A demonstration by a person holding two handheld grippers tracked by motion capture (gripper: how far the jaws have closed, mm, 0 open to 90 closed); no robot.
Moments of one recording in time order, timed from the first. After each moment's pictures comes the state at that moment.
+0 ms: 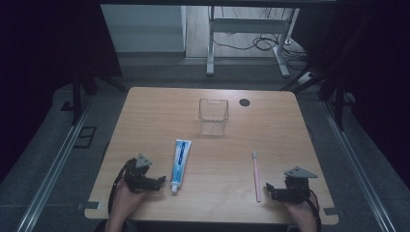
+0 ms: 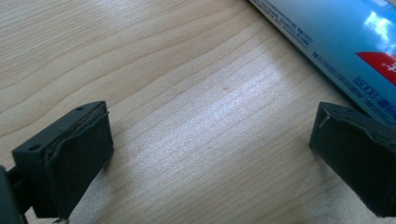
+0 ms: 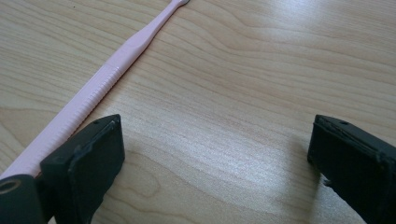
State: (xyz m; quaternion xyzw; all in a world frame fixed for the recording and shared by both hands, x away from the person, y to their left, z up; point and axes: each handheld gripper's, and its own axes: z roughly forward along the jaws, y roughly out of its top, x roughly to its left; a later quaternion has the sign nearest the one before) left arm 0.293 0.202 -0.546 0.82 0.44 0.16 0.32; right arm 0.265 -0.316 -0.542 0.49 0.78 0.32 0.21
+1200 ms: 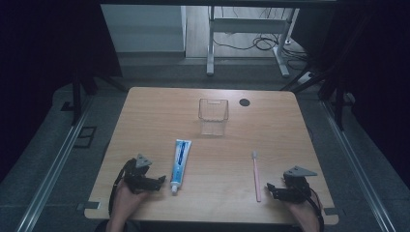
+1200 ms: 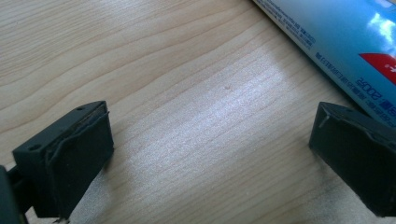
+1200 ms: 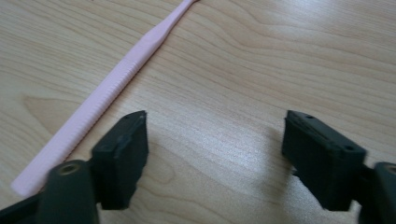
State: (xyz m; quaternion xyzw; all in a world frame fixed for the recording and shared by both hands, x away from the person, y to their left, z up) left arm 0.292 0.201 -0.546 0.82 0.45 0.16 0.32; right arm 0.263 -0.315 -0.533 0.48 0.80 0.31 0.19
